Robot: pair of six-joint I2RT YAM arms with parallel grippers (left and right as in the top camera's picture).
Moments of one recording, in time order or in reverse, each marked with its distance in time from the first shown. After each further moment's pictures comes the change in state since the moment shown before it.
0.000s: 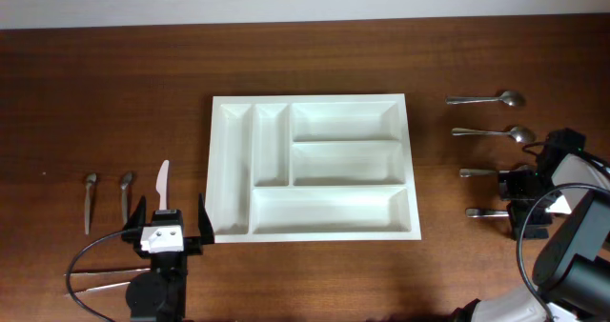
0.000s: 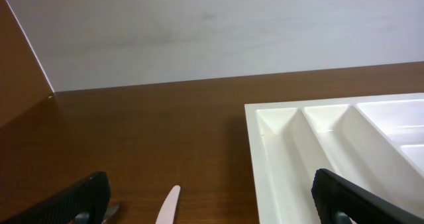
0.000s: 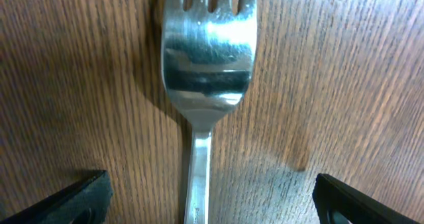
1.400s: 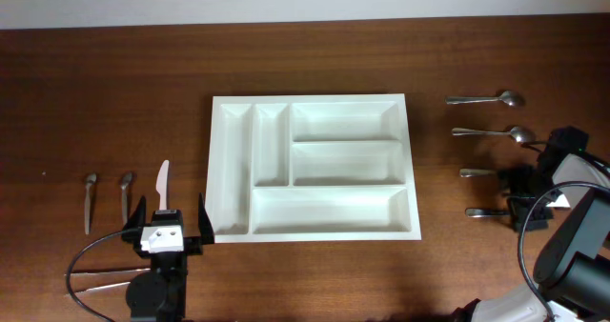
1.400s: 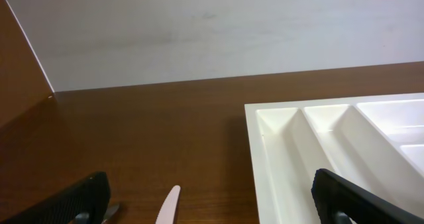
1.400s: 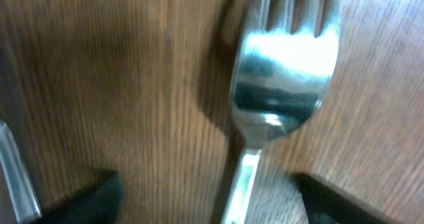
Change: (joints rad) left arm 0.000 0.000 0.000 0.000 0.000 0.000; right arm -0.005 0.008 -0.002 0.066 -0.045 -0.074
